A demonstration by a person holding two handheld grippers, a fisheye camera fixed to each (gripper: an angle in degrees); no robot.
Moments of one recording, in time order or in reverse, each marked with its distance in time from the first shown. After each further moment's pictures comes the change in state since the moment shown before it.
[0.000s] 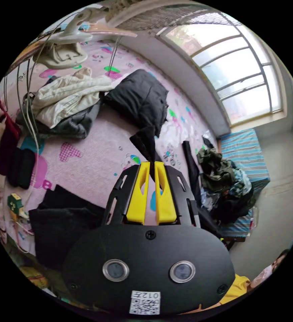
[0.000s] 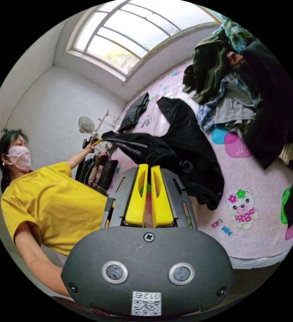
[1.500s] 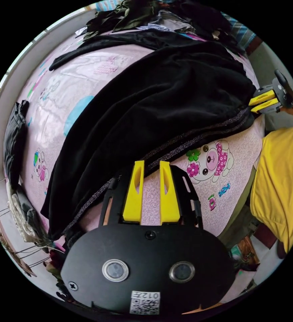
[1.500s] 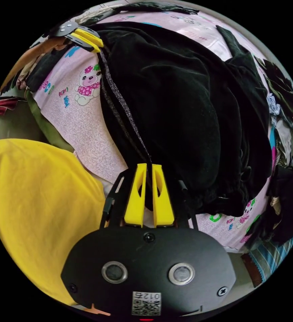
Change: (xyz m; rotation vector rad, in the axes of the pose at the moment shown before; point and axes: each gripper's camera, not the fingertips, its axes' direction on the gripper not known) left arm 0.145 0.495 0.463 -0.561 -0.385 1.266; right arm -0.256 0.096 0.456 -0.762 0.678 -0.338
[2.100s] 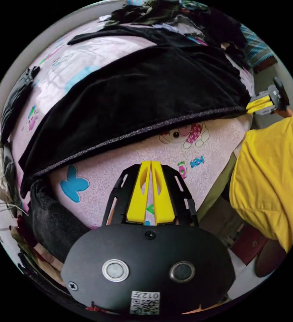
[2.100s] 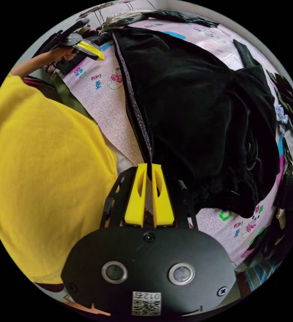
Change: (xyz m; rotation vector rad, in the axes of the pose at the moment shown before) left arm 0.052 0.029 0.113 0.040 0.097 -0.212; right arm 0.001 0.096 -0.012 0.074 -0.091 -0.153
